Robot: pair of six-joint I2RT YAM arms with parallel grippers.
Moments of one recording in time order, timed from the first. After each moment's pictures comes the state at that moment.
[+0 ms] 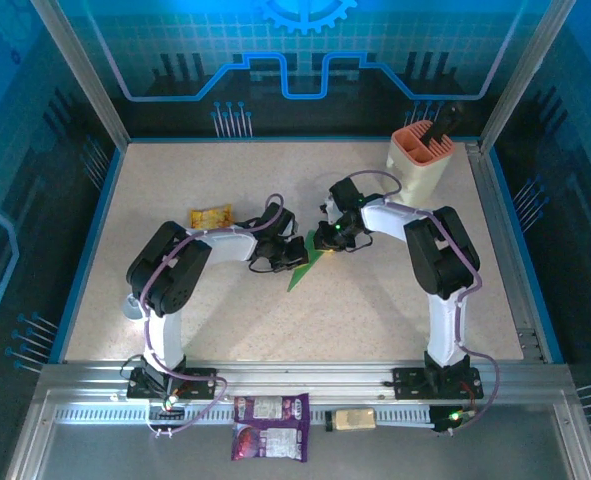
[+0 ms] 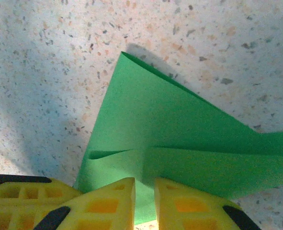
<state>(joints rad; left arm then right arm) -0.55 1.93 1.08 -0.19 0.40 -0.85 0.44 2.03 1.34 -0.54 -0.42 0.40</state>
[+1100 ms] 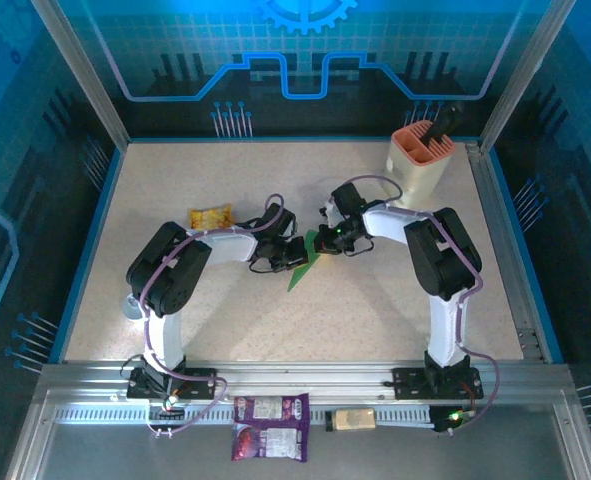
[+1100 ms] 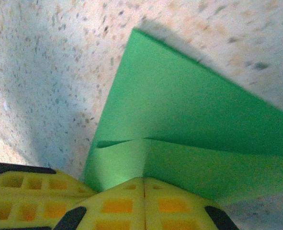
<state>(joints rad) -0.55 1.93 1.08 -0.19 0.37 -0.85 0.43 2.03 1.27 -0.44 -0.48 0.40</state>
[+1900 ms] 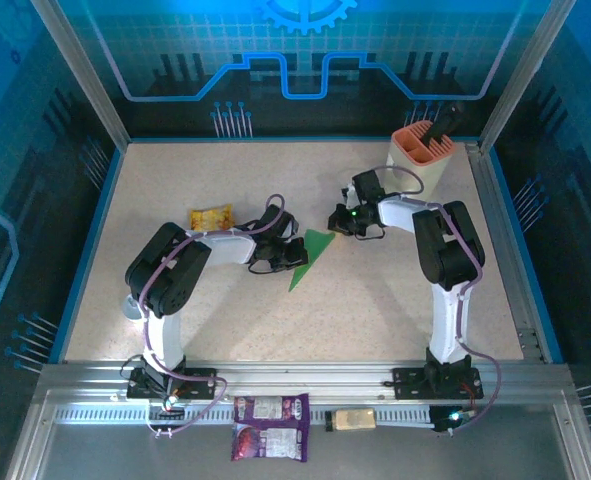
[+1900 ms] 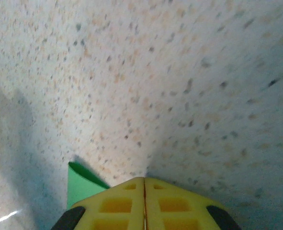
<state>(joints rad) -0.55 1.93 1.05 -0.14 0.38 -0.80 0.30 2.09 1.32 -0.30 -0.46 0.53</state>
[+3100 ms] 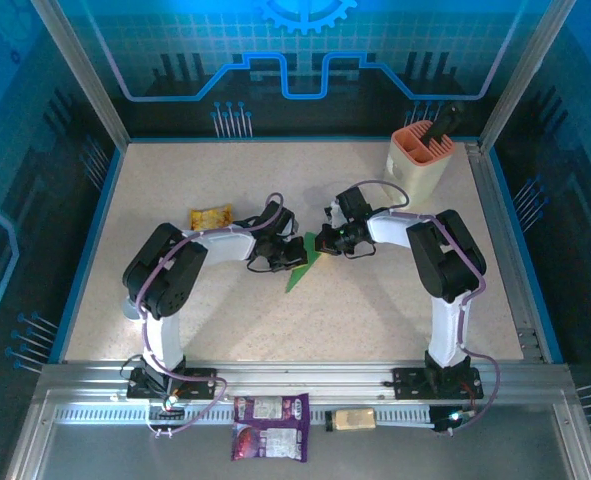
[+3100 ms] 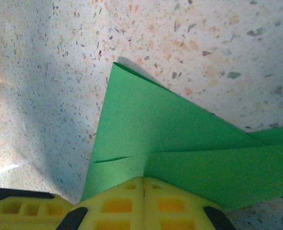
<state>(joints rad) -0.55 1.90 1.09 -0.23 0.42 -0.80 0.43 2.00 1.17 -0.27 -0.51 0.53</state>
